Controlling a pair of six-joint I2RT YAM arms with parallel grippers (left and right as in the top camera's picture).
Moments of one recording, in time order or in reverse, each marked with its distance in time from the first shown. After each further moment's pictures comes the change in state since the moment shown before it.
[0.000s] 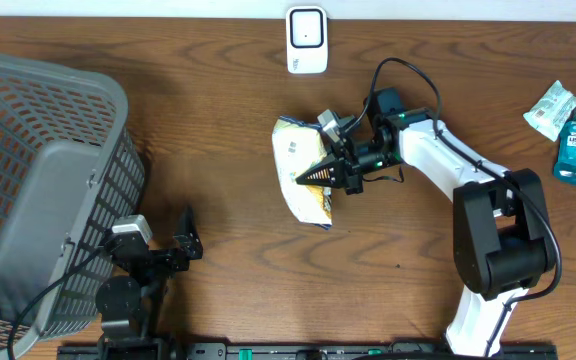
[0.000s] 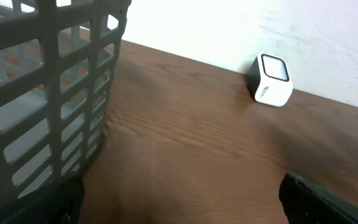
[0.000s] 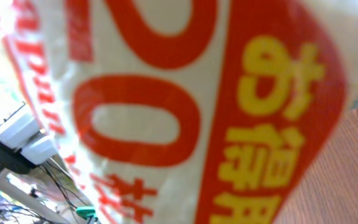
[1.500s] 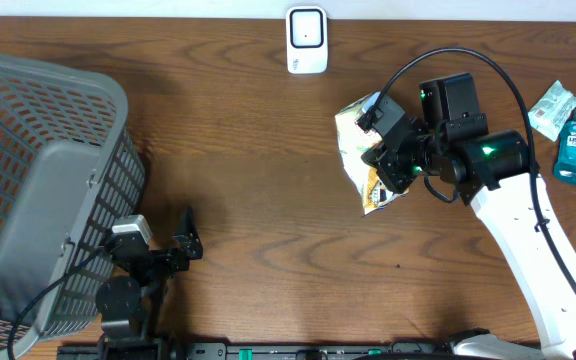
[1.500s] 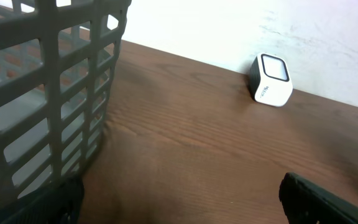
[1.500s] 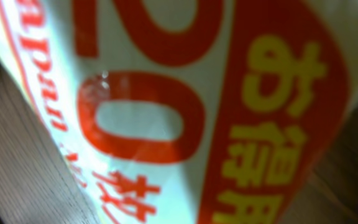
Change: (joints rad) left arm 0.000 0.000 0.000 0.000 0.000 0.000; right arm -0.005 -0.574 0.000 -0.121 1.131 0.517
